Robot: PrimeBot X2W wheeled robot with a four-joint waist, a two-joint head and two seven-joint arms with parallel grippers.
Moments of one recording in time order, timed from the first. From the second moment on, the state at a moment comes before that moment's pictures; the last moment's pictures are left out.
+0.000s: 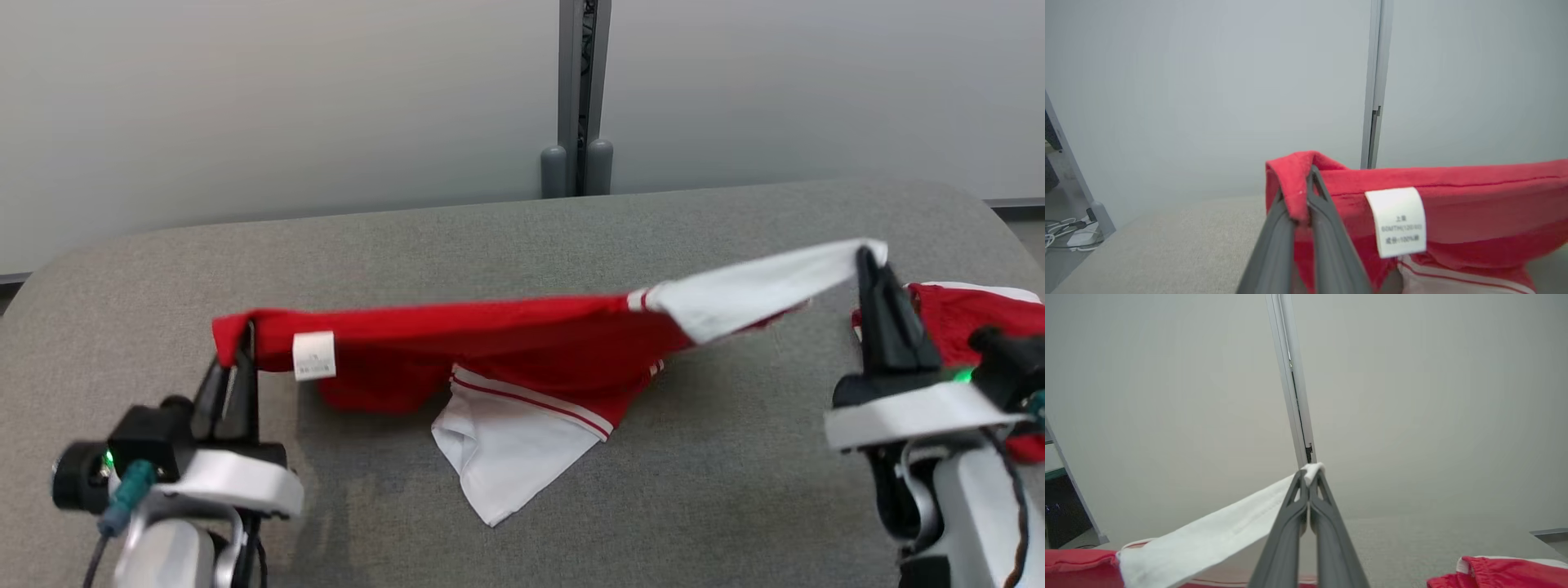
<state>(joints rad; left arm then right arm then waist) -0.14 0.09 -0.01 0.29 -0.14 -0.02 -0.26 -0.25 -0.05 0.03 0.27 0.27 0.13 -0.26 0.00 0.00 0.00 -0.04</state>
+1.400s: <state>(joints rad) -1.25 0.30 -0.11 0.70 -0.02 -0.03 -0.26 -1.38 -0.21 -0.01 0.55 -0.06 0.13 -0.26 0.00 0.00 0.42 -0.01</state>
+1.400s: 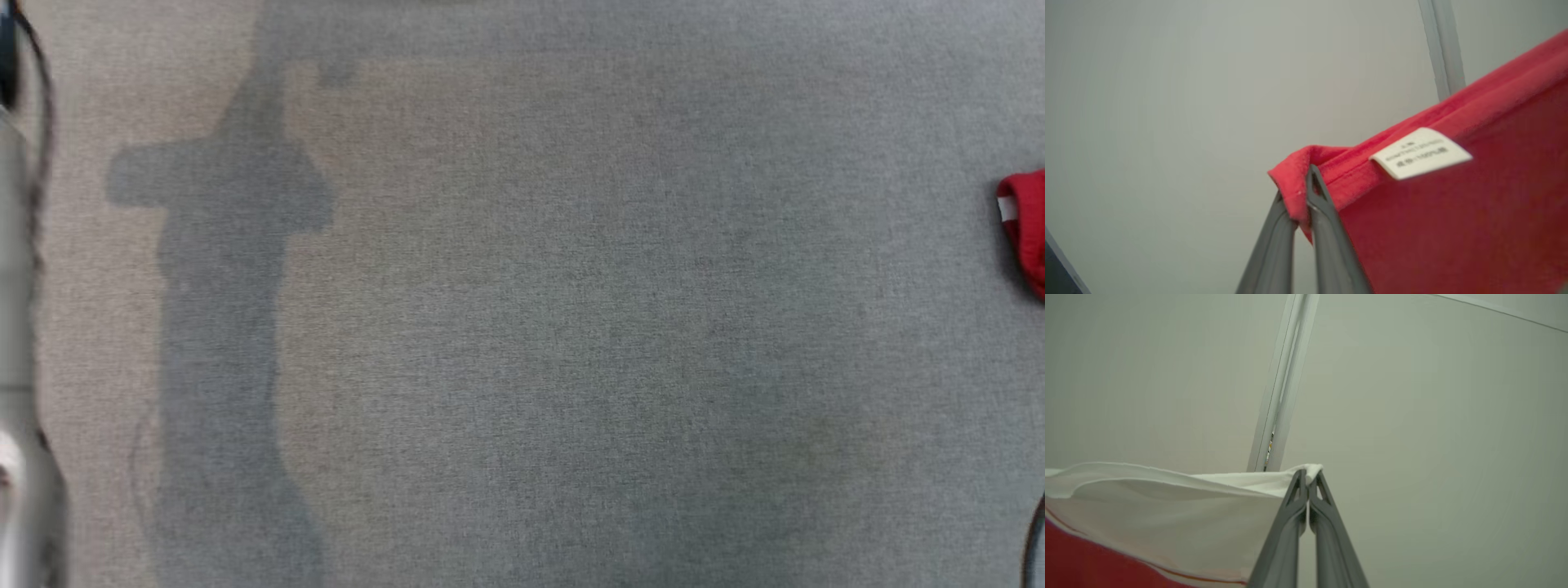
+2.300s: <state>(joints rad) -0.22 0.05 0.03 0.73 -0.15 -0.01 -0.26 -0.09 -0.10 0.04 0.45 0.26 0.13 -0.26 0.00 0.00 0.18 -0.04</state>
